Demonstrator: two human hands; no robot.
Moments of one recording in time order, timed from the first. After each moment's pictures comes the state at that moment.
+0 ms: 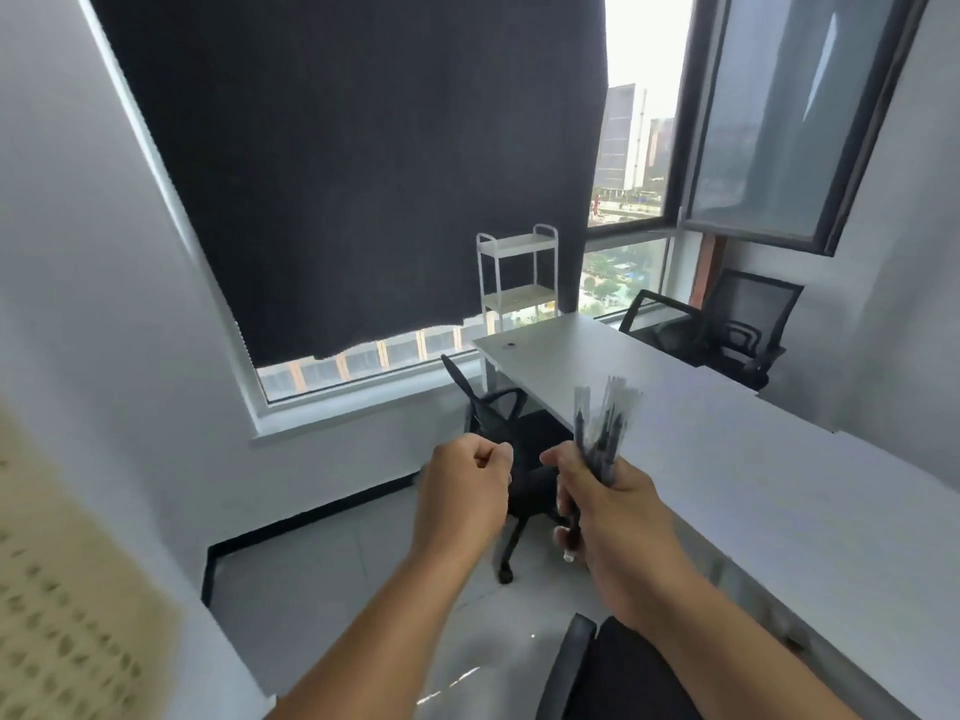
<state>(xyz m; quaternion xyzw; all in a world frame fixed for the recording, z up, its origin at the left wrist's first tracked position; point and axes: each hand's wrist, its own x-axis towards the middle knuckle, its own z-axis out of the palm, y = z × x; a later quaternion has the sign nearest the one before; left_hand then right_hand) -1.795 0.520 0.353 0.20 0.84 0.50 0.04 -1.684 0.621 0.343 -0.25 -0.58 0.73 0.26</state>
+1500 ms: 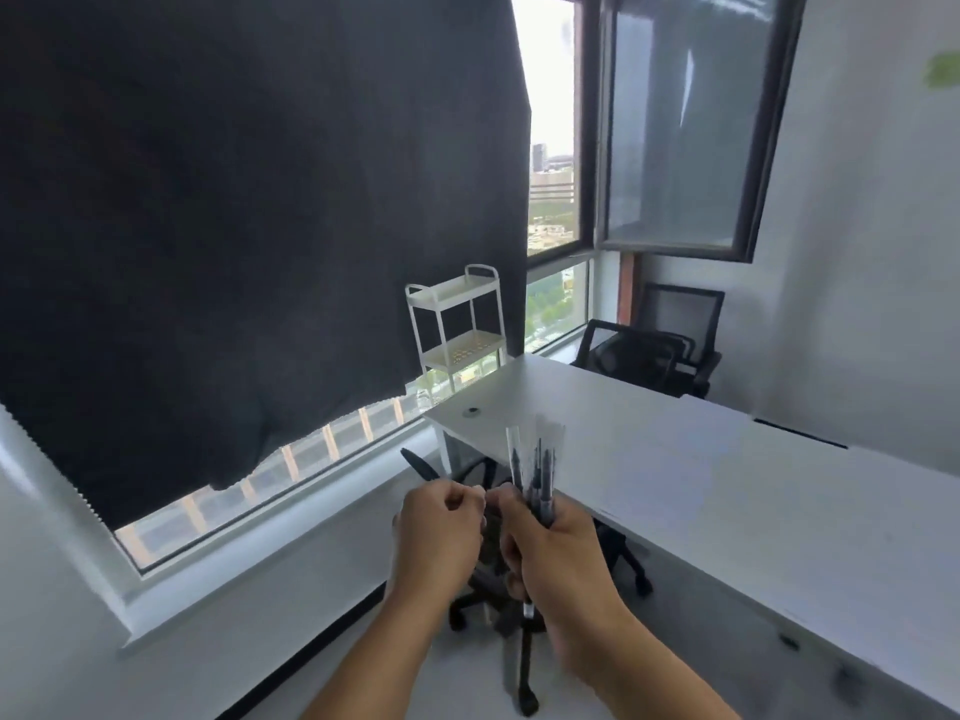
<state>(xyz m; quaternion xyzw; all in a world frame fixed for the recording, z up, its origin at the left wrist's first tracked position) -2.173 0.598 0.358 0.27 0.82 0.49 0.12 -2.057 0.654 0.343 -0.30 -0.55 0.71 0.31</state>
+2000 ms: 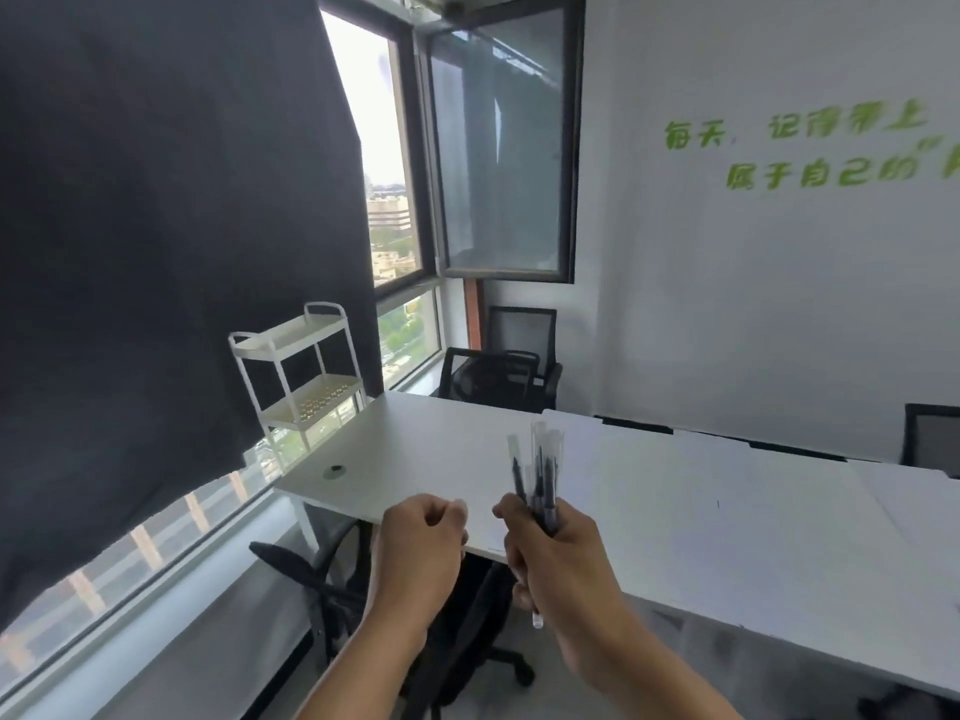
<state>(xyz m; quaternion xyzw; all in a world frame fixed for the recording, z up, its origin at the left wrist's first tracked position) -2.193 0.717 0.368 0.41 0.74 0.48 0.23 -2.052 0.737 0.361 -0.42 -0.51 0.61 0.44</state>
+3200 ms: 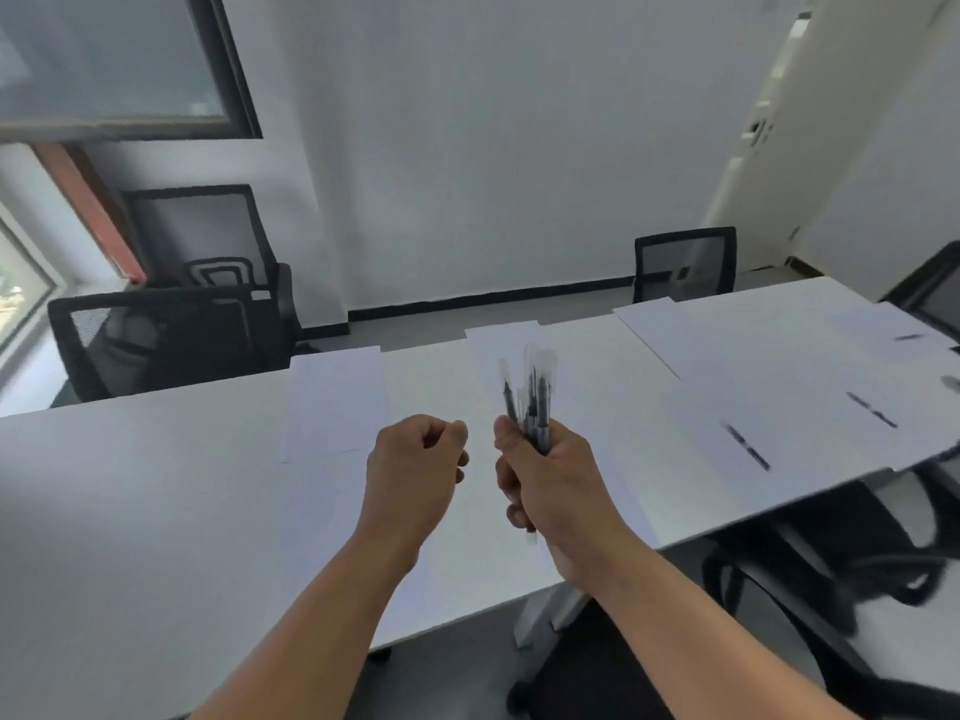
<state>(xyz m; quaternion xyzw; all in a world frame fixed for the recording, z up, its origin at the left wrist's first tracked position) -2.096 1.139 0.255 0.59 0.59 0.31 0.46 -1.967 1.069 0.260 -0.64 -0.29 0.47 0.54</state>
